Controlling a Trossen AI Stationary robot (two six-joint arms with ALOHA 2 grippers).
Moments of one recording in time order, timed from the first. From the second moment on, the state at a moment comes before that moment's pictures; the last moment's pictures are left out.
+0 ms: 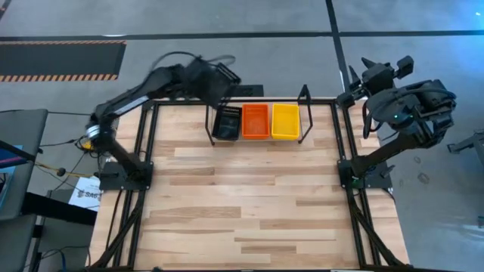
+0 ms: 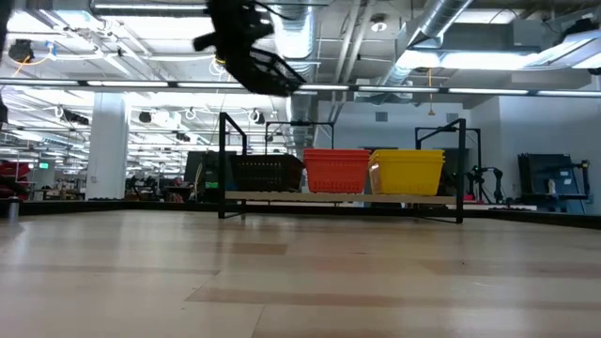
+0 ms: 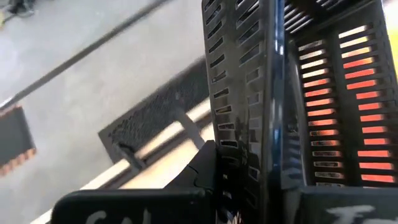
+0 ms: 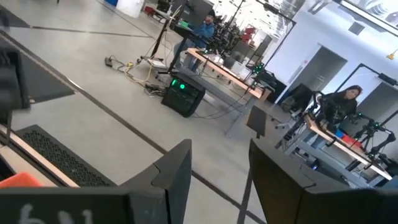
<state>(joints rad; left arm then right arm) 0.52 1.62 1.79 -1.12 -0.41 -0.29 0.22 1.26 2.09 -1.57 1.46 0.26</state>
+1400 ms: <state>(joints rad) 0.39 1.43 1.18 -0.55 -0.27 -0.77 0.22 1.35 2.09 -1.57 1.38 0.29</state>
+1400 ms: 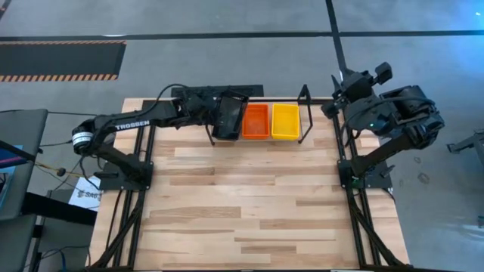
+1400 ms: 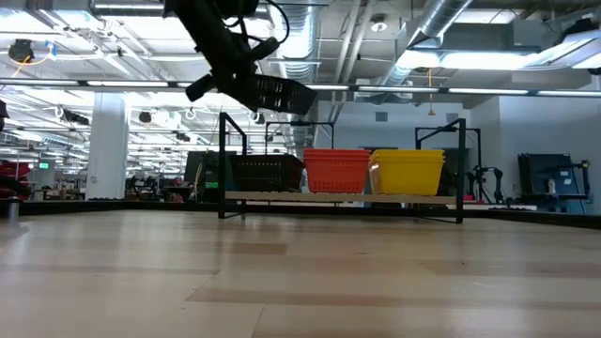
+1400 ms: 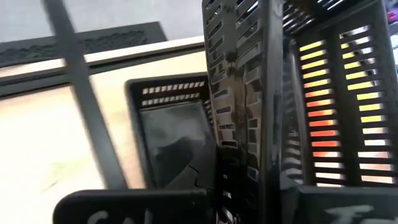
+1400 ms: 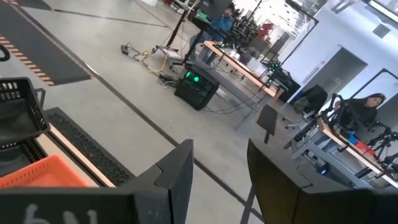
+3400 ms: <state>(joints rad) 0.36 1.50 1.14 -0.45 -0.35 -0.80 0.22 1.39 2.09 -1.57 1.39 0.21</state>
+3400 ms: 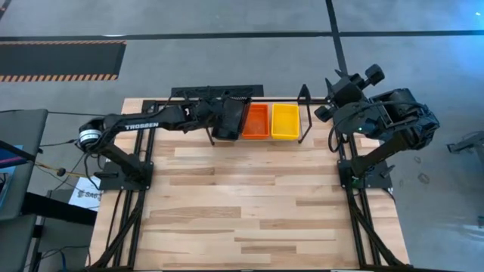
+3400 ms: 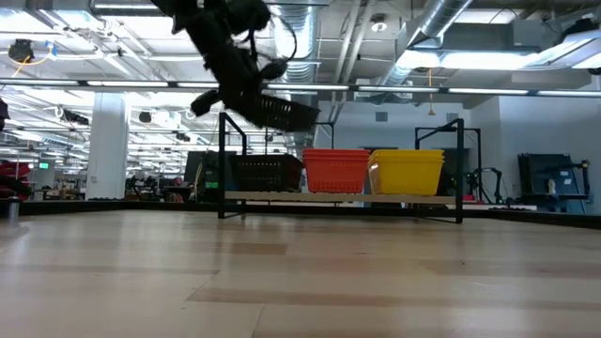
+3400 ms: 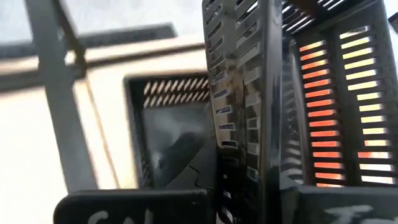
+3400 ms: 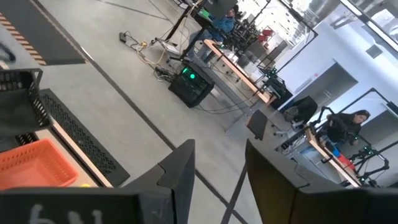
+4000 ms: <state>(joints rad) 0.22 1.50 1.37 -0.77 -0.43 -0.78 0.22 1.39 2.09 -1.57 1.39 0.20</state>
